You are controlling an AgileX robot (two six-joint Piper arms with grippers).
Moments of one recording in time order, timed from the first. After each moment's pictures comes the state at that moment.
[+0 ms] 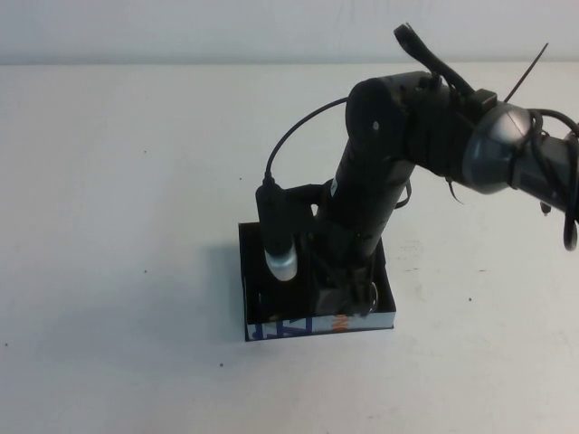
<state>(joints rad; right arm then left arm) 0.65 2.03 -1.74 0.25 1.22 -1.14 -0.03 -0.02 0.02 -0.01 0.36 0.08</state>
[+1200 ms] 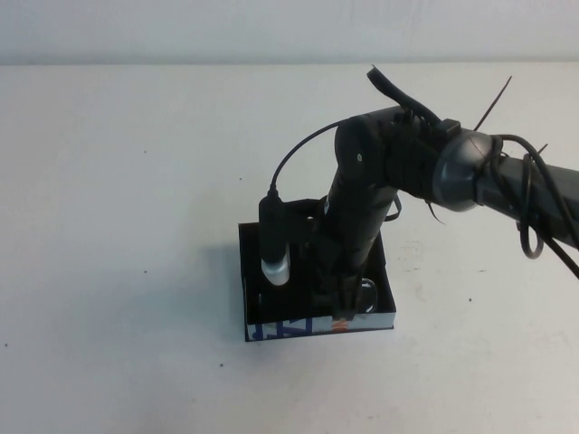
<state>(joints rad) 0.64 2.14 -1.75 0.20 1.08 -1.06 -0.03 -0.02 0.02 -0.01 0.36 0.08</state>
